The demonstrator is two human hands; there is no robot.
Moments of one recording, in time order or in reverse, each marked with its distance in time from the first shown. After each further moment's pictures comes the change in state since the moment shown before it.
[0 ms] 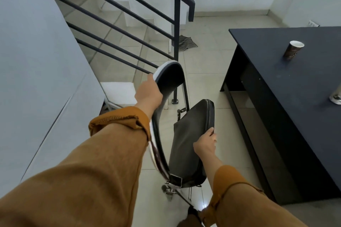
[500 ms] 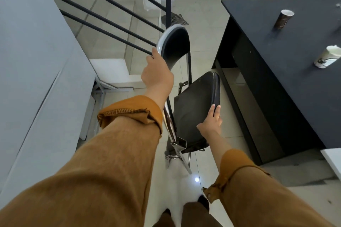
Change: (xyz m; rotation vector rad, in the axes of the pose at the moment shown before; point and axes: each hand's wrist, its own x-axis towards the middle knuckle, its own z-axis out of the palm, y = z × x) left_hand -0.077 -0.012 0.036 -0.072 0.203 0.056; right_hand -0.040 0.074 0.019 -0.060 0.096 -0.126
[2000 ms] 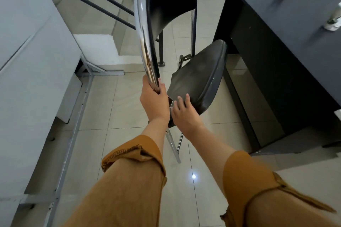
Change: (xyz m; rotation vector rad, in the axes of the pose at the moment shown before) left_hand -0.169 -0.076 0.173 -0.710 0.223 -0.177; right_hand -0.031 0.089 0.073 -1.401 0.190 -0.961
